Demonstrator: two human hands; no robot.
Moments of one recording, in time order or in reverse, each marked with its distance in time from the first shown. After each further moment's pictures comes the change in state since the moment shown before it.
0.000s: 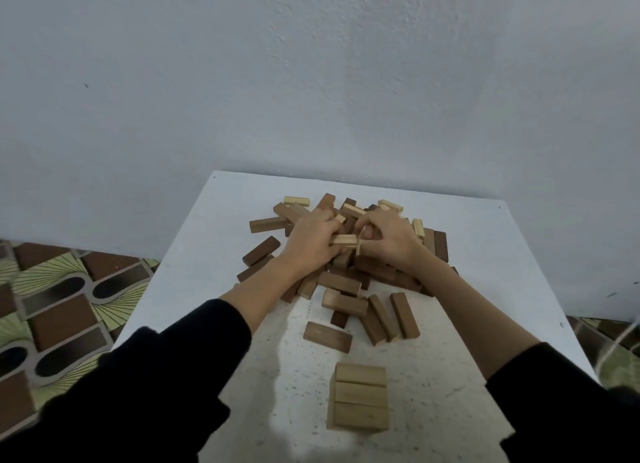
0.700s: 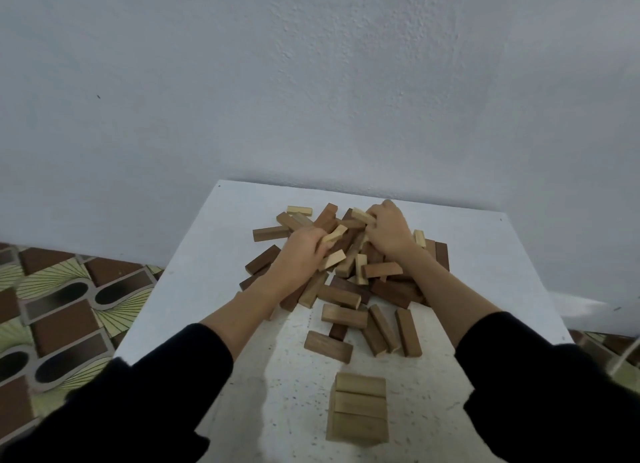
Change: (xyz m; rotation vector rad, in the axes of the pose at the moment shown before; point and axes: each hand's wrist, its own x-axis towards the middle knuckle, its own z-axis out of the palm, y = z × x) left_hand -0.018 0.000 -0.015 -0.276 0.046 -0.176; right_hand 0.042 0.004 0.004 -0.122 0.108 0.178
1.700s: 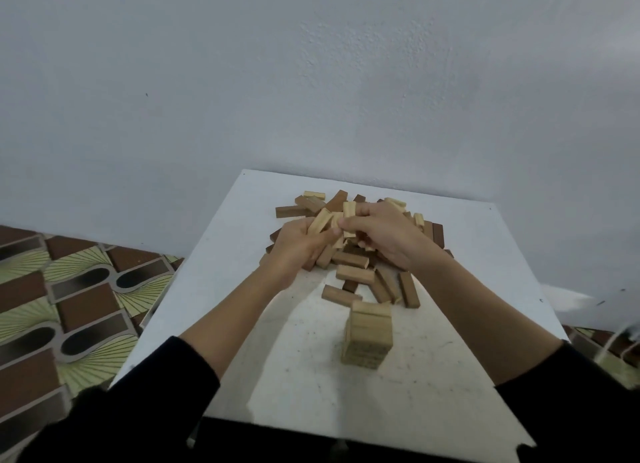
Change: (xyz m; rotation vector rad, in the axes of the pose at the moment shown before) left_hand -0.095 0.048 -0.051 -0.784 0.011 -0.303; right_hand -0.133 -0.090 -0.050 0.777 -0.235 0.087
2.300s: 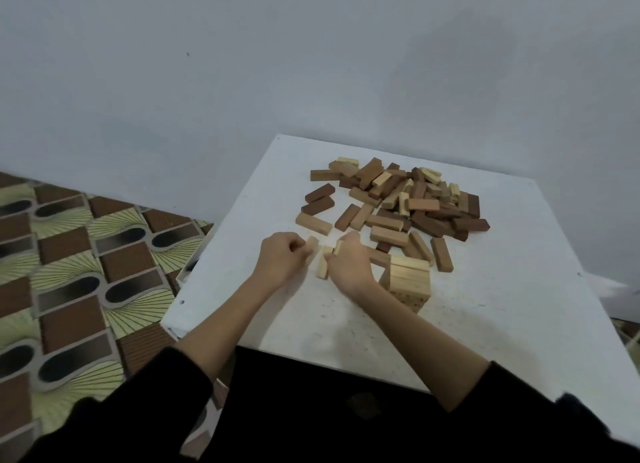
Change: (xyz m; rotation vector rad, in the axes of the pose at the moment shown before) left_hand -0.063 -0.077 -0.057 0.590 0.269 -0.069; right_hand -0.048 0.058 0.132 -0.262 0.149 0.178
